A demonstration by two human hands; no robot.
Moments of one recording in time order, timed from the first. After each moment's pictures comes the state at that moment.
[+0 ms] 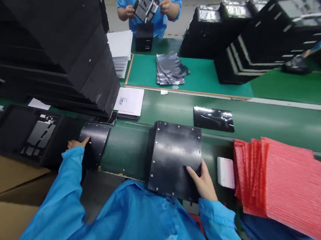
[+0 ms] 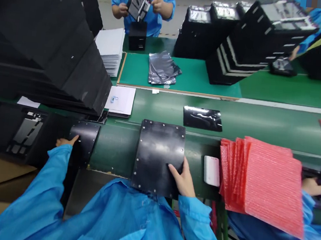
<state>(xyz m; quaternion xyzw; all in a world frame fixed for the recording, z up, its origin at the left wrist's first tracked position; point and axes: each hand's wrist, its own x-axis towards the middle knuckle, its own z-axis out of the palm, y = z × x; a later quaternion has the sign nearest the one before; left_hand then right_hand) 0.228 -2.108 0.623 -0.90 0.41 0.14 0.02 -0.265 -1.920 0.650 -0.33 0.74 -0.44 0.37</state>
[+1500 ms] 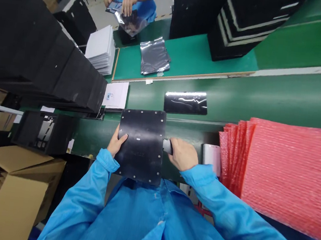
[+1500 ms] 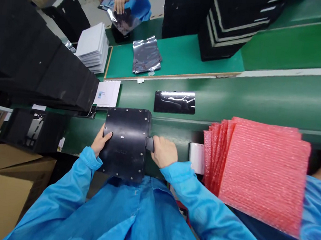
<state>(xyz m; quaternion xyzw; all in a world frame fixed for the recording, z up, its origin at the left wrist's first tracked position) -0.070 -2.024 0.701 -0.60 0.52 0.51 -0.33 -0.340 -1.948 0.693 -0.74 0.65 -0.04 0.14</state>
